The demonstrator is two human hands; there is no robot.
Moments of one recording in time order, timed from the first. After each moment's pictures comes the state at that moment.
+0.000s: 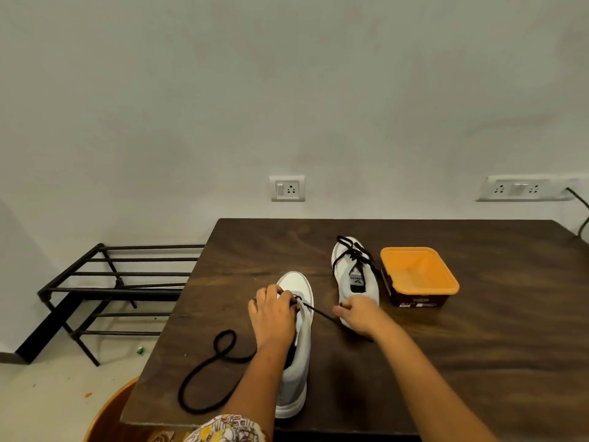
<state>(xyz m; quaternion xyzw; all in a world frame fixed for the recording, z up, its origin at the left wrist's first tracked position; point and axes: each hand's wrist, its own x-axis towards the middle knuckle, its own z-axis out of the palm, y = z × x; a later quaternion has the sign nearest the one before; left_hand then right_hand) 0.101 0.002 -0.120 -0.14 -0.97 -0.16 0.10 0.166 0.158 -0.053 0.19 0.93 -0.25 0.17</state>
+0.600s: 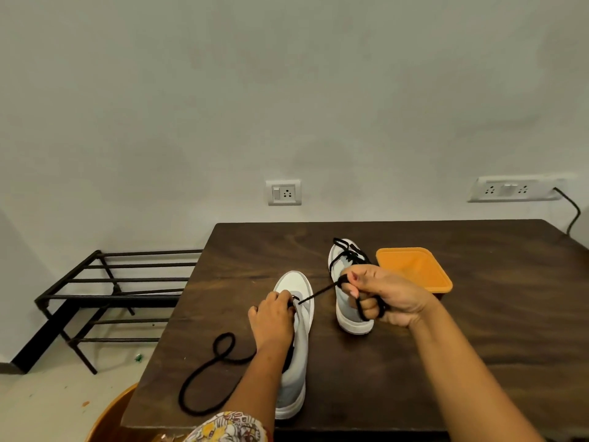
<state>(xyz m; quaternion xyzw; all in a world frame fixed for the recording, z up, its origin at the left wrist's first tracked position) 0.102 0.004 -0.118 -0.14 -0.97 -0.19 0.09 0.206 0.174 0.022 -0.04 0.61 -0.77 0.18</state>
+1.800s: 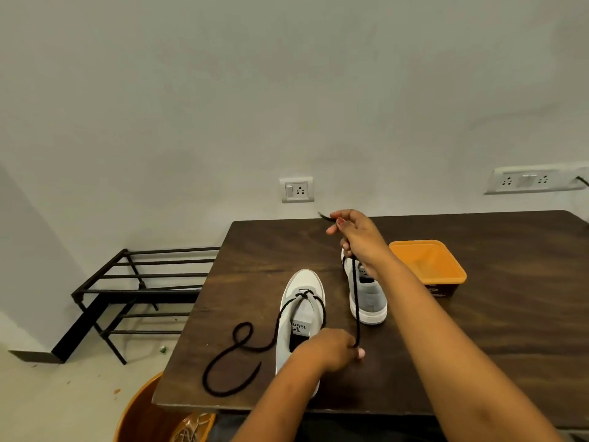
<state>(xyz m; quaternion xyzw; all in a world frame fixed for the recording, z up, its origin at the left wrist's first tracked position) 0.178 0.023 -0.072 -0.36 -0.88 -0.12 -0.29 0.145 0.144 0.032 0.10 0.72 -0.67 -0.14</state>
